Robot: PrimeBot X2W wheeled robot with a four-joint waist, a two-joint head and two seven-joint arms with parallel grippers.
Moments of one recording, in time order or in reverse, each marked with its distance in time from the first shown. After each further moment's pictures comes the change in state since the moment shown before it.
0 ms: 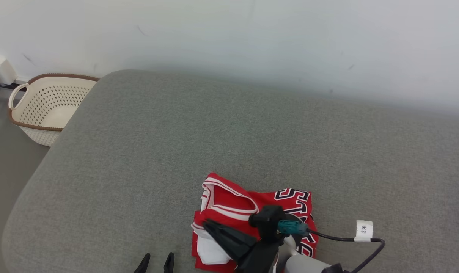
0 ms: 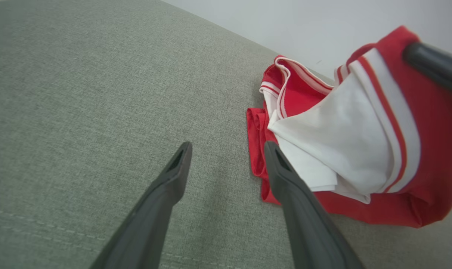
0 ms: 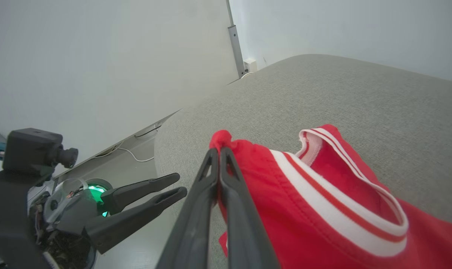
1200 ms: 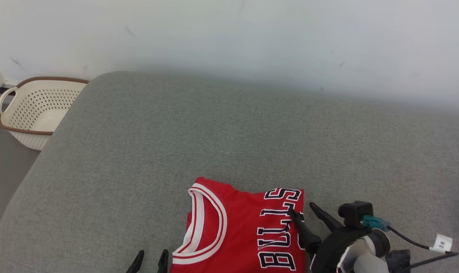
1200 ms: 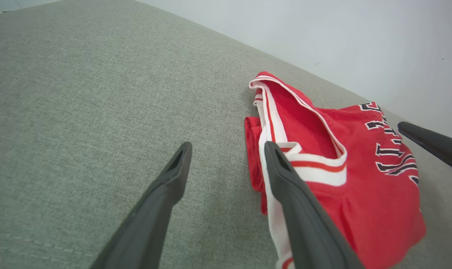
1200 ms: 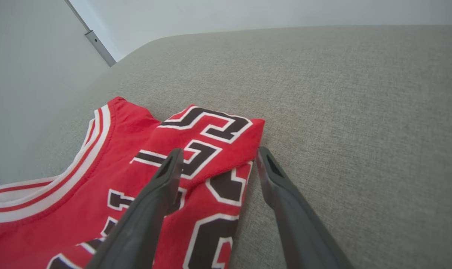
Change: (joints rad) left arm 0.004 0.000 0.036 -0.019 0.021 0.000 0.000; right arm 0.106 -0.099 -0.297 0.237 0.032 0.000 -0.045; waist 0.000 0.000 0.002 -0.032
